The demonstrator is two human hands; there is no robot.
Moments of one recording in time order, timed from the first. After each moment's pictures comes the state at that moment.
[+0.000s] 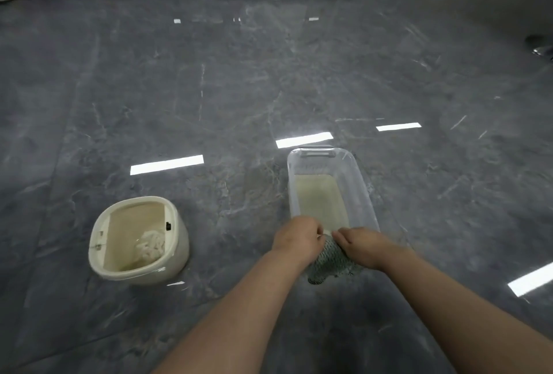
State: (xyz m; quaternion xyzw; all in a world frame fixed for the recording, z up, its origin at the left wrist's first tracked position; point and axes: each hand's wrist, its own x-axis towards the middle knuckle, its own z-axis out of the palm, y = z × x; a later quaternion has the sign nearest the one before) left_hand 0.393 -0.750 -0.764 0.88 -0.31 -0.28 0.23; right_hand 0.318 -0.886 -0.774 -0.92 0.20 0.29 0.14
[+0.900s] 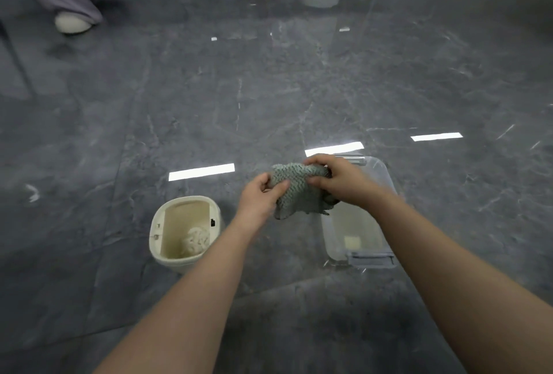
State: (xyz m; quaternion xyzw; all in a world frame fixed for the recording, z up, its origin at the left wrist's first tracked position) left_hand 0.465 -0.663 -0.730 0.70 -0.05 -0.23 0.67; right_hand 0.420 -0.828 -0.687 -0.91 0.09 0.03 0.41
